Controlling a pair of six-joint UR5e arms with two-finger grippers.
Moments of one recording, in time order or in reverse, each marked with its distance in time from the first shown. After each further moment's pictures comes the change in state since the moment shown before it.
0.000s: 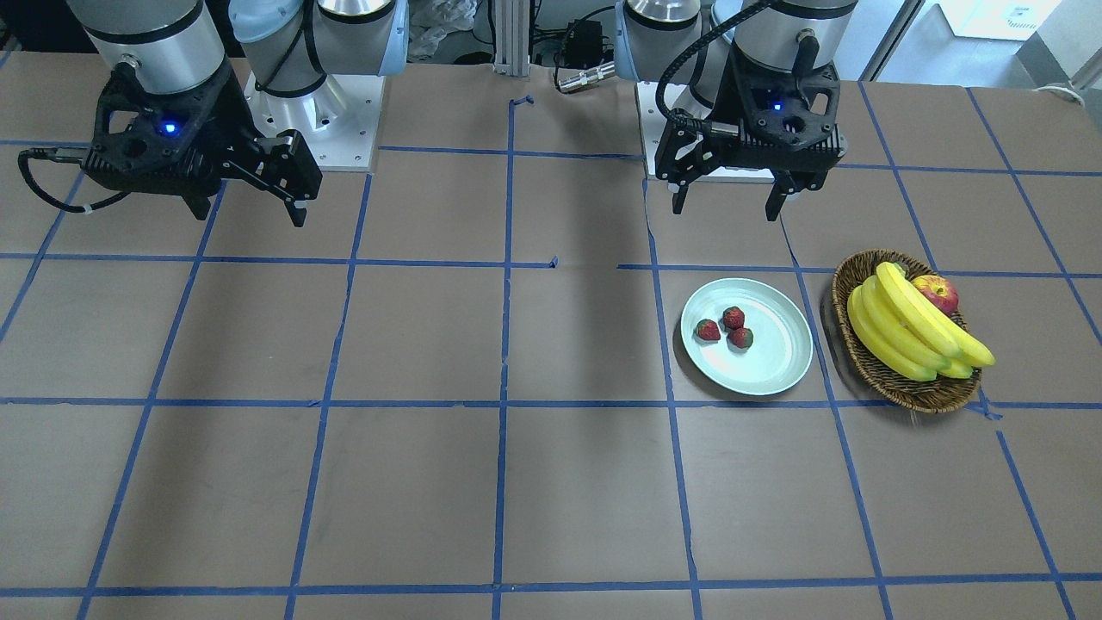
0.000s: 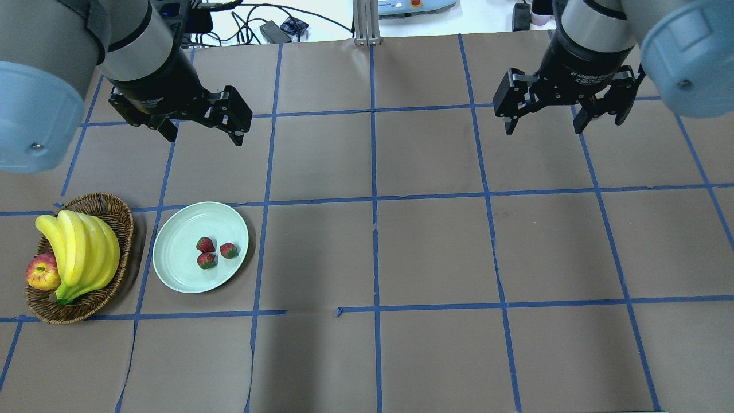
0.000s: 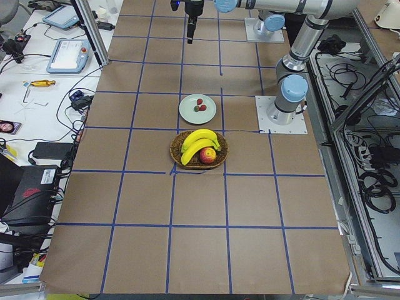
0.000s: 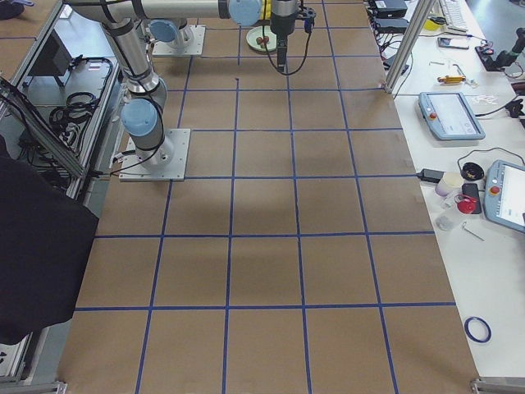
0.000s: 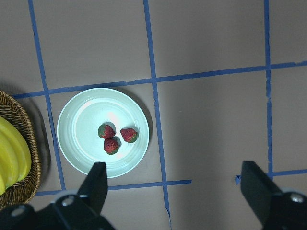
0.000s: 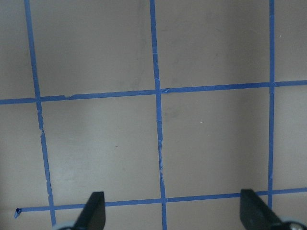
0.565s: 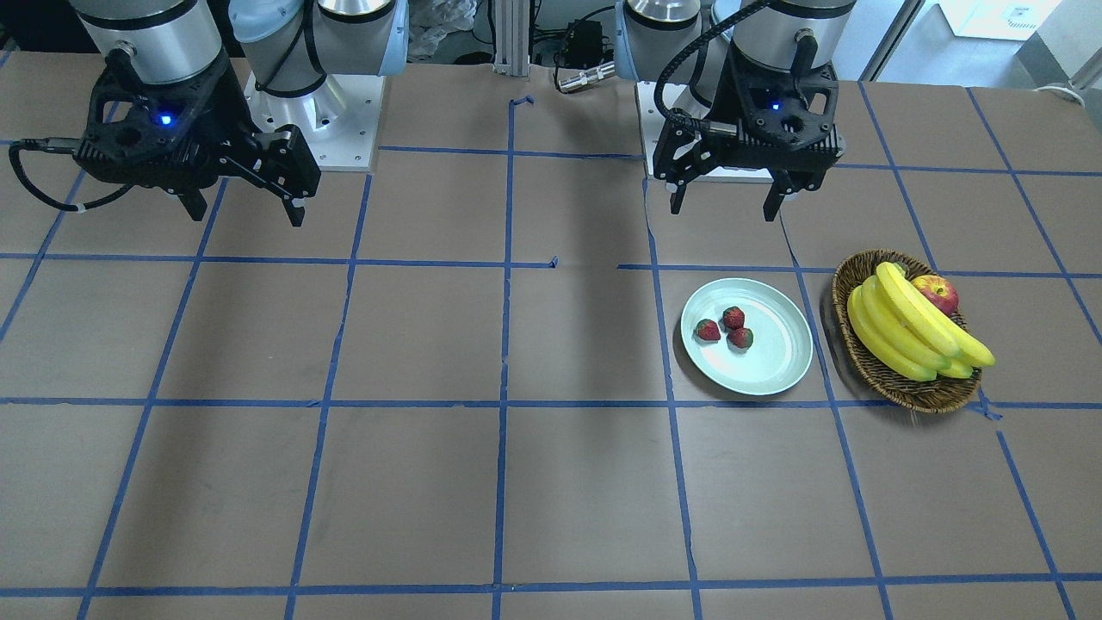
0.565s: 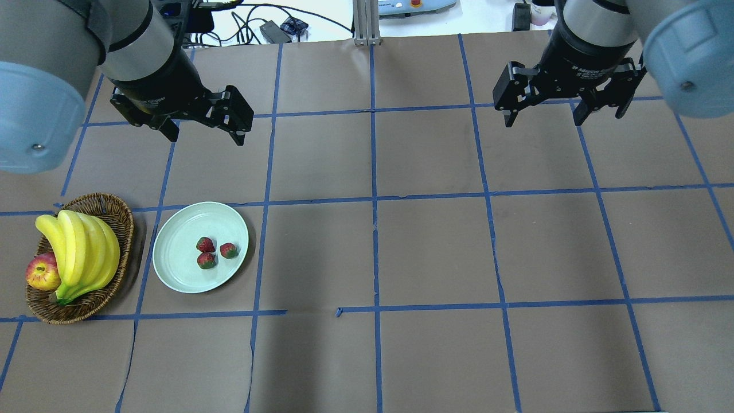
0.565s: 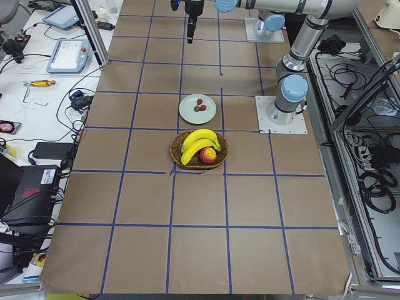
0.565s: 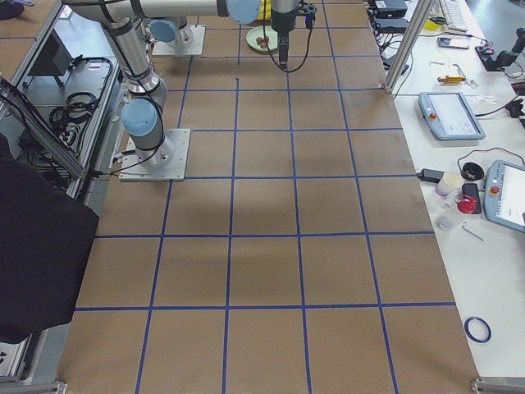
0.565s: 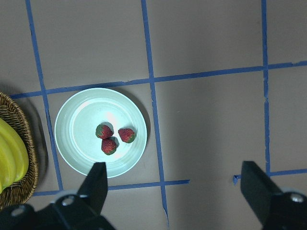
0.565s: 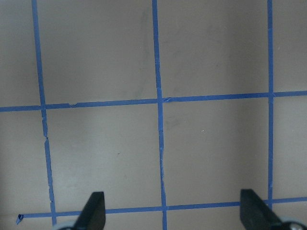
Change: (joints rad) left arm -0.001 0.000 0.000 0.003 -0.003 -0.002; right arm 0.002 -0.006 -0.002 -0.026 0.005 -0.009
